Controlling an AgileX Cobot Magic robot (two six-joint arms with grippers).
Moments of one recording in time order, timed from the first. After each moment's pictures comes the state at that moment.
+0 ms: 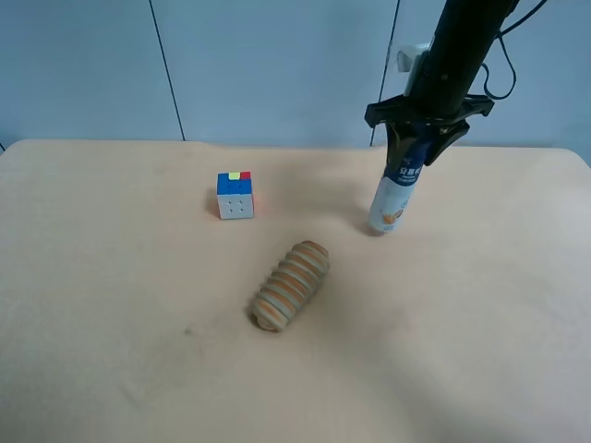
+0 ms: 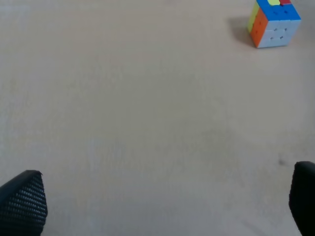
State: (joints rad) left arm -0.05 0.00 -0.51 0.00 1.06 -0.01; right arm 0.28 1.94 -1.66 0.08 1.21 -0.06
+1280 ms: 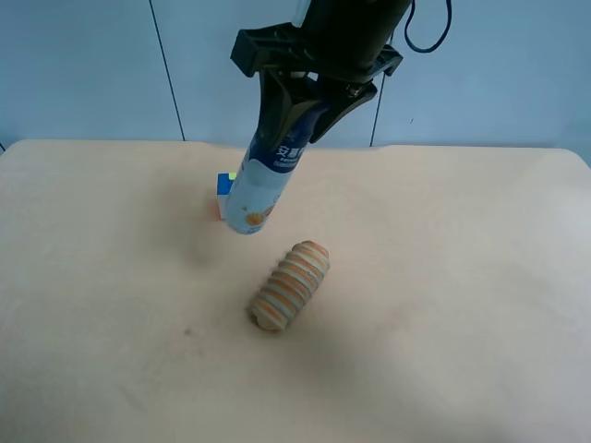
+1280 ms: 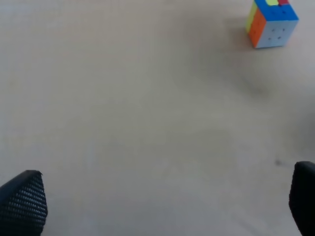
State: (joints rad) left arm -0.05 0.00 -0.51 -0.03 1.06 0.00; right arm 0.68 1.71 -1.66 0.29 1.23 -0.10
